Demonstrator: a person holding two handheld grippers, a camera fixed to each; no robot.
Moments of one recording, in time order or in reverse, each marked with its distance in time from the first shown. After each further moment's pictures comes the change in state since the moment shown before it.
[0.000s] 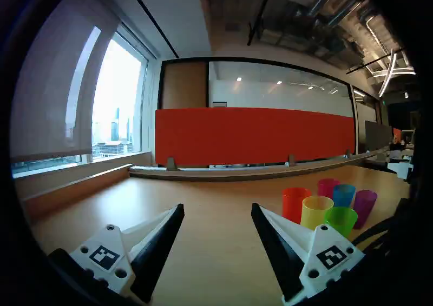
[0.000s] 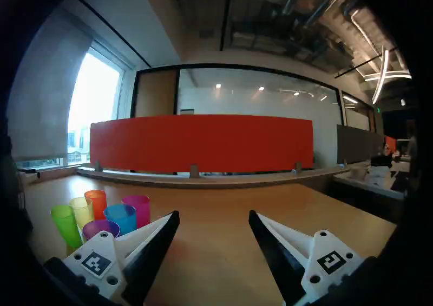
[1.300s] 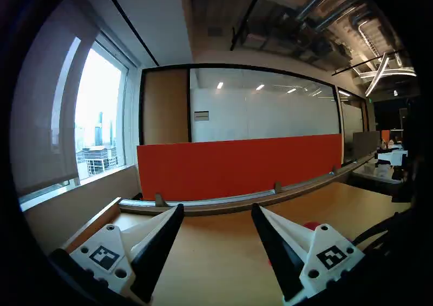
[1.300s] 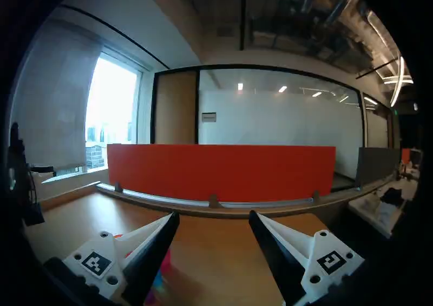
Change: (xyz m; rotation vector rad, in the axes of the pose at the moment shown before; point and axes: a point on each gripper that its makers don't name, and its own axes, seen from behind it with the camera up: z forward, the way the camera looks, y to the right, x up) left arm 0.176 0.009 0.032 -0.126 0.007 0.040; right arm 0.187 -0.013 0.025 0.156 -0.039 -0.013
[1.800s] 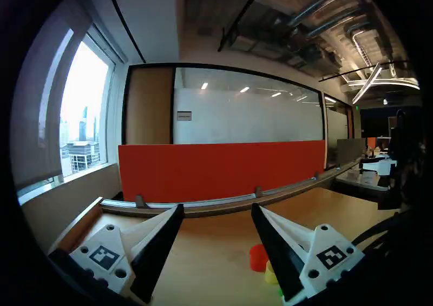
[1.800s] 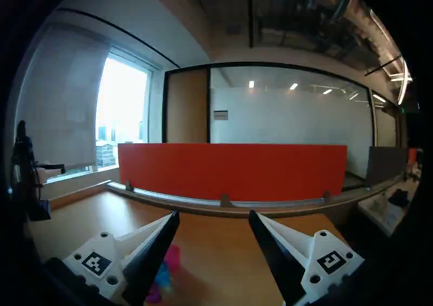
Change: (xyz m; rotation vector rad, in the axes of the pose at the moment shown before) left arm 0.014 0.027 0.007 -0.134 0.003 -0.045; right arm 0.001 -0.015 0.004 0.097 -0.012 0.006
